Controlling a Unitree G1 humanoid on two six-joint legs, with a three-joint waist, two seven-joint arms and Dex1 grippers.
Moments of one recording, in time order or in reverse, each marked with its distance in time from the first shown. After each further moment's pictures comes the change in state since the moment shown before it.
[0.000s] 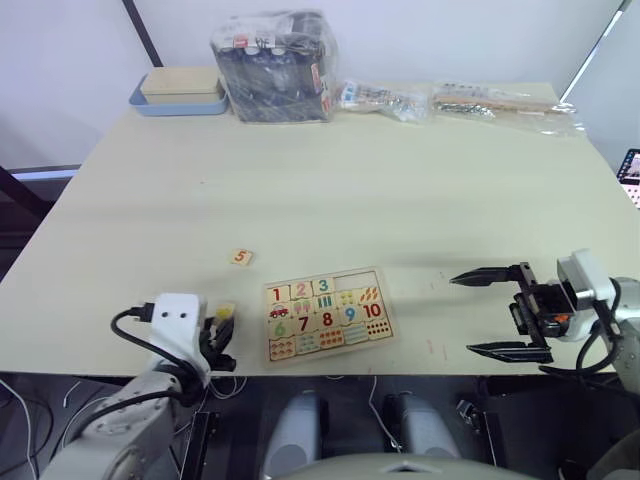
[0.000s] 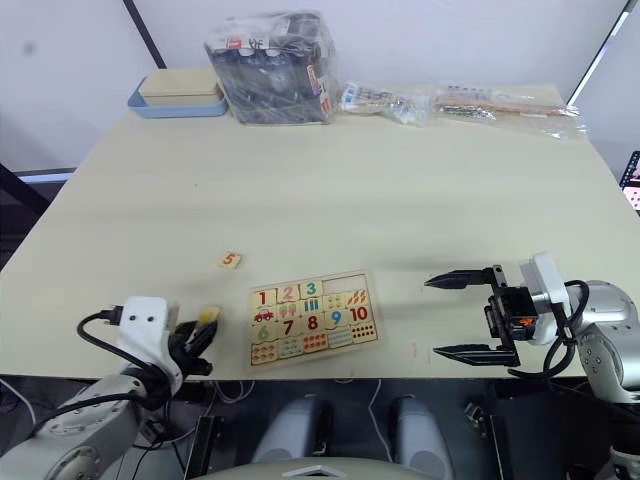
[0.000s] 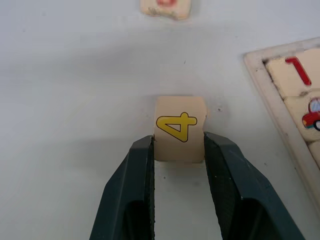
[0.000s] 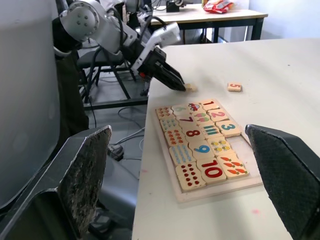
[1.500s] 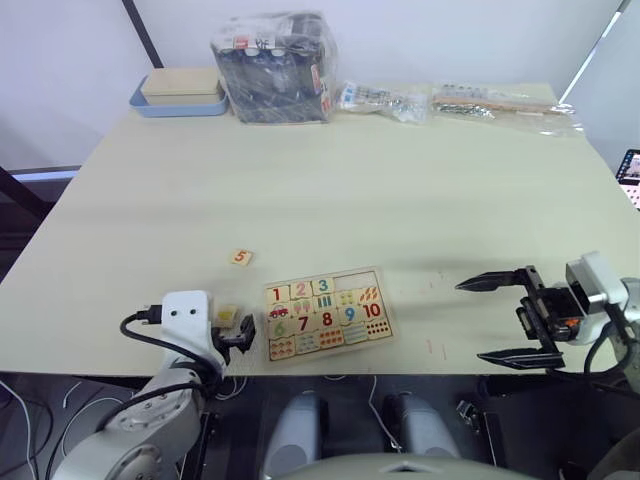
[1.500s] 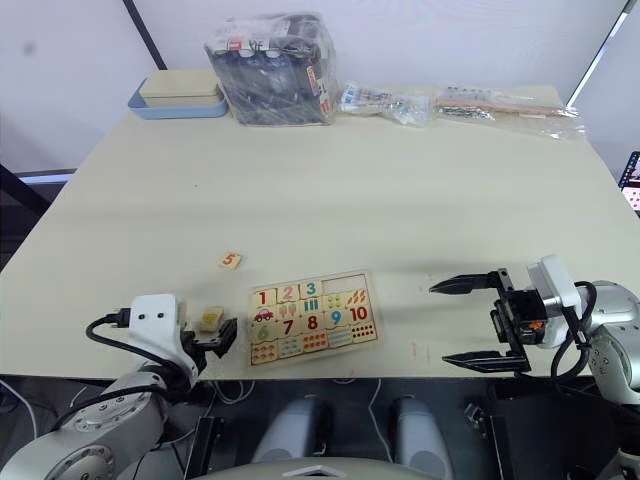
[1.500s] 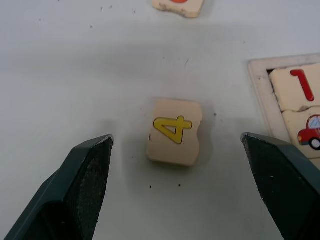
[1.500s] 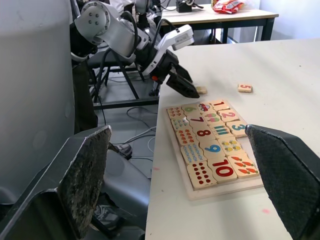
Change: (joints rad) left arm -0.046 -0.138 -0.102 -0.032 -0.156 0.115 0.403; right arm 0.014 -0.039 -0.012 0.005 0.033 0.008 0.052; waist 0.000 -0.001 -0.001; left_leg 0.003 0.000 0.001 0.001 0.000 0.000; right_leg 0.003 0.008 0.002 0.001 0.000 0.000
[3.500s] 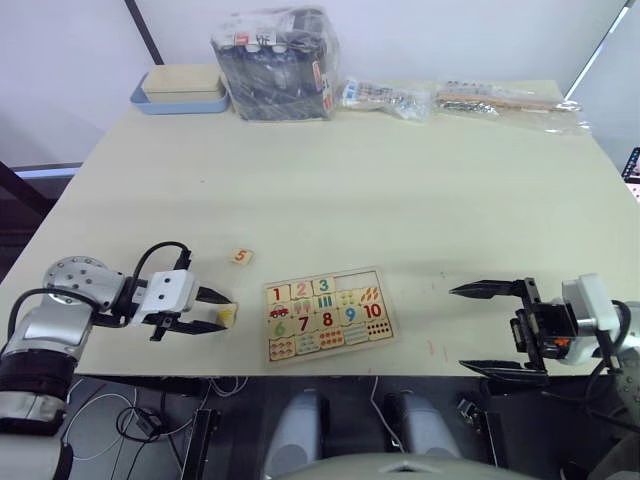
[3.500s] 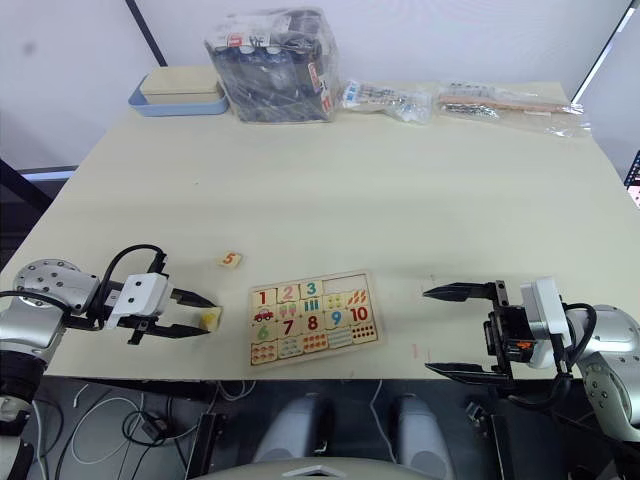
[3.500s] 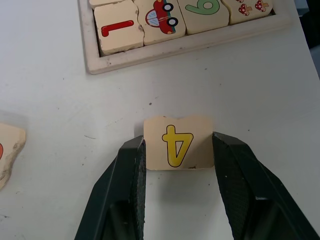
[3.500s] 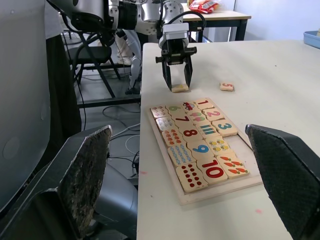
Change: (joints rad) left arm -0.572 0.698 -0.371 1.418 0.488 -1.676 -1.870; right arm 0.148 0.042 -0.023 -0.161 -0.036 -0.064 -0.154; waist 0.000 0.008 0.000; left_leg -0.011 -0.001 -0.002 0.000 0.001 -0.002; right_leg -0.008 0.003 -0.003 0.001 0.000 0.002
